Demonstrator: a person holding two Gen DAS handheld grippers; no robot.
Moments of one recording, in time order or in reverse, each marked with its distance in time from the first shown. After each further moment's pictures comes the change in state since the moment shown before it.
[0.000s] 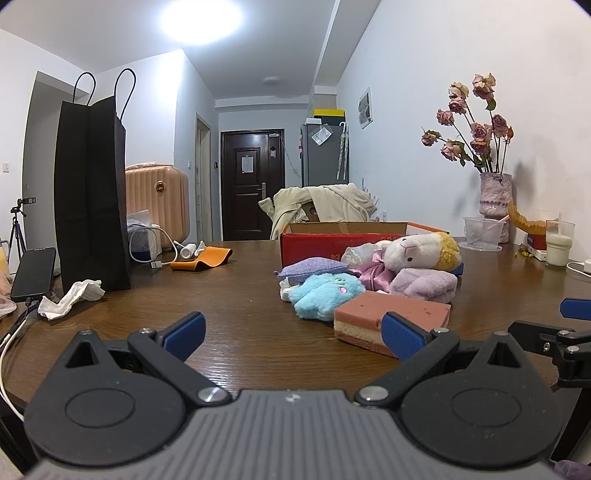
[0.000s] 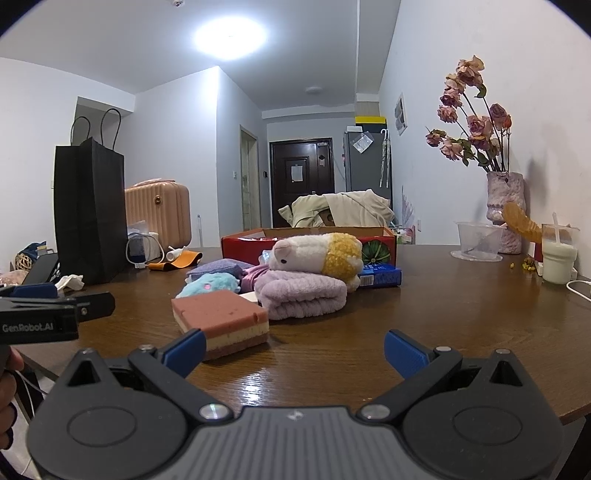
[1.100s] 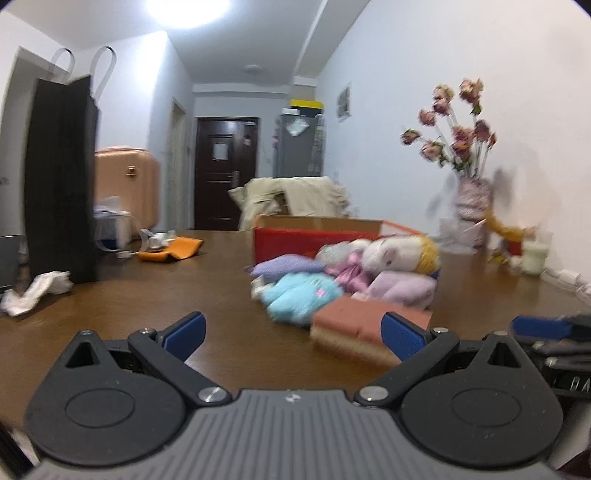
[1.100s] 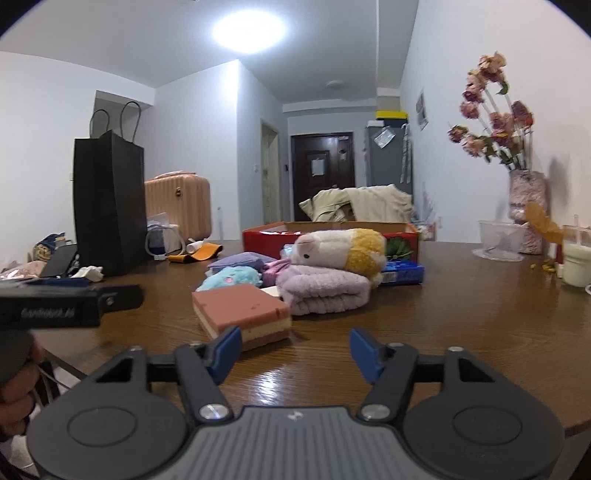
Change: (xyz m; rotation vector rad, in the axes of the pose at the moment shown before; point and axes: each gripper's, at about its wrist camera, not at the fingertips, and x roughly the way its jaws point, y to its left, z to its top) left arm 0.023 0.012 0.017 -0.054 0.029 -0.141; right arm 0.009 0.004 0.008 -0.003 0.031 0.108
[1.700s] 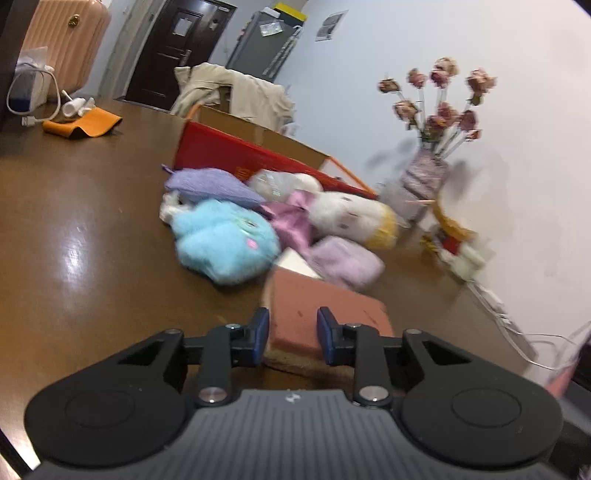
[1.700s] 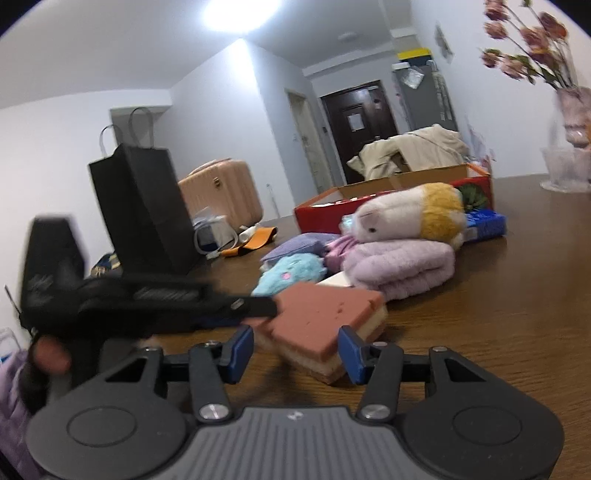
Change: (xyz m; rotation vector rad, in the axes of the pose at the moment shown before) left arm 0.085 0.019 0.008 -0.301 0.344 -0.327; right arm 0.051 -0.009 0.016 0.204 0.117 0.175
